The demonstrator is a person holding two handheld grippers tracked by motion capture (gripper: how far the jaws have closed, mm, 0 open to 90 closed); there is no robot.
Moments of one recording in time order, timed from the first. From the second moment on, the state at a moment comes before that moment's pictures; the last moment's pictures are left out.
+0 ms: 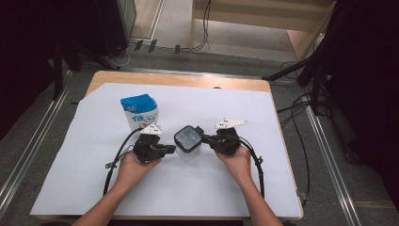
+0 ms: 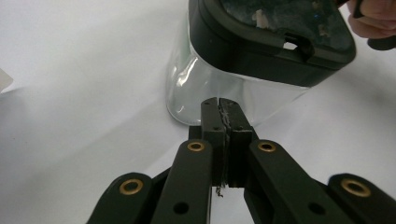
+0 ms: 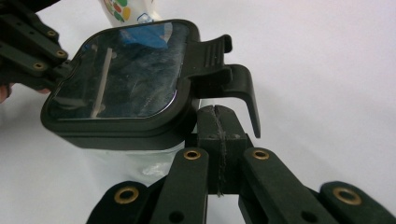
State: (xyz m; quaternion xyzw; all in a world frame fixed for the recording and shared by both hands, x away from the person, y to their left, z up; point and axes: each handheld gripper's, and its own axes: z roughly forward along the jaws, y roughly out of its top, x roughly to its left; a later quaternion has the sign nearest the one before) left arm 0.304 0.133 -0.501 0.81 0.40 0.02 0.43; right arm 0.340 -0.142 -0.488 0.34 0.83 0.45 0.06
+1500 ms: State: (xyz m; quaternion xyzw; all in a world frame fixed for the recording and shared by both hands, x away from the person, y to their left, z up) left arm 0.308 0.142 -0.472 0.83 0.30 0.01 0.47; right arm 0.328 -0.182 -0.481 0.38 0.82 0.44 0.07
